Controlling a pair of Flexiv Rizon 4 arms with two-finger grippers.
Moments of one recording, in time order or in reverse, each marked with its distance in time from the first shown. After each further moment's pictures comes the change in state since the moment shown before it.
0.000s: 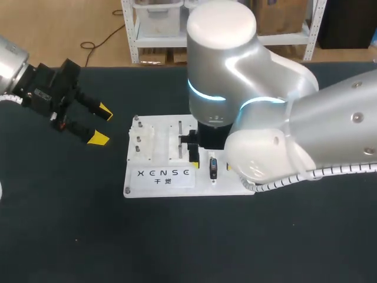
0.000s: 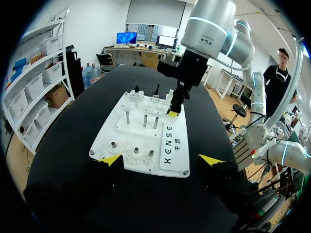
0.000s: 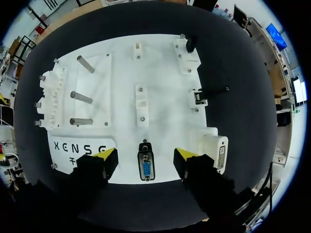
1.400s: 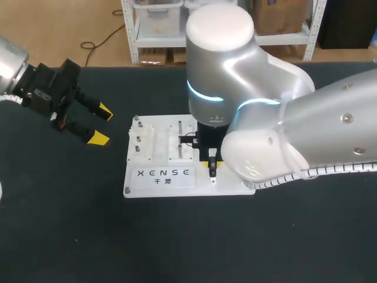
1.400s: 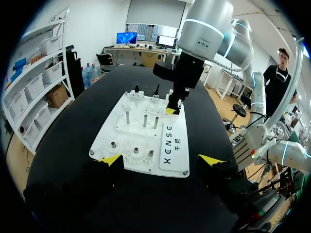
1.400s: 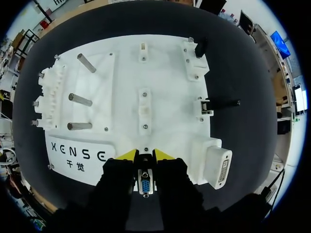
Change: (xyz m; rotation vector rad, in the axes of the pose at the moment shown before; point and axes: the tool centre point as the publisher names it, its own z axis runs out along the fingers) left arm 0.000 0.000 0.000 0.000 0.000 0.000; right arm -0.011 0.001 0.005 -0.002 -0.014 -0.049
